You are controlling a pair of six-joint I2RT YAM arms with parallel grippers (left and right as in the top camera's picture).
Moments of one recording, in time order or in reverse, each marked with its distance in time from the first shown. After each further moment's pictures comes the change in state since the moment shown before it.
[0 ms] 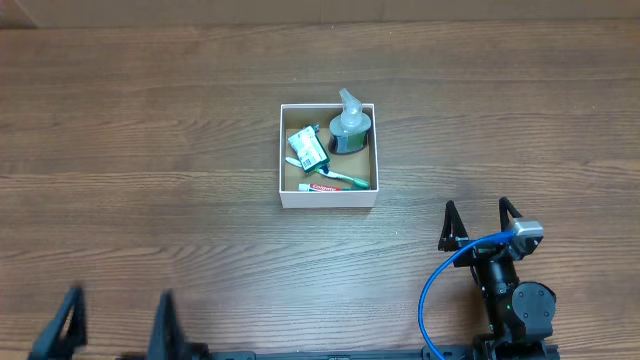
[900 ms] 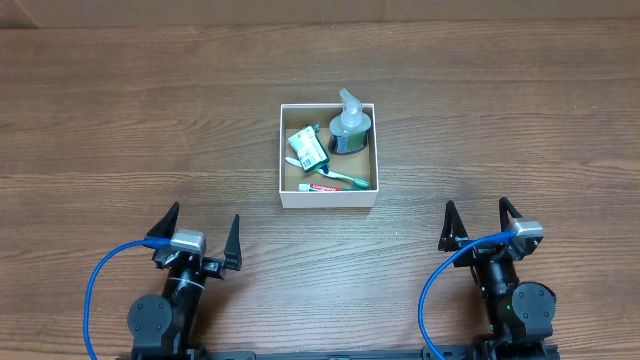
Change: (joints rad) left arm 0.096 0.002 -0.903 0.674 0.192 0.159; right arm 0.000 0.000 0.000 0.000 0.000 0.000
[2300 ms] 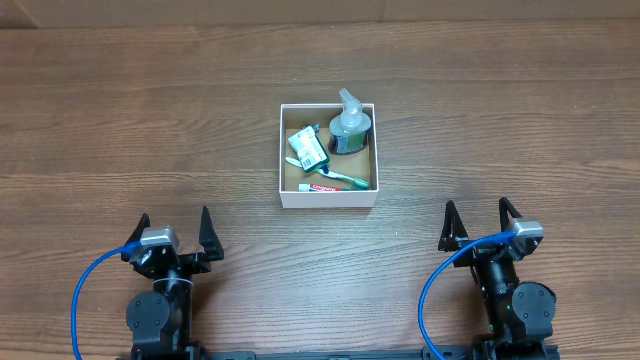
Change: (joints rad) left arm 0.066 0.000 -0.011 -0.043 -0.219 -0.134; right arm 0.000 0.000 0.000 0.000 0.000 0.000
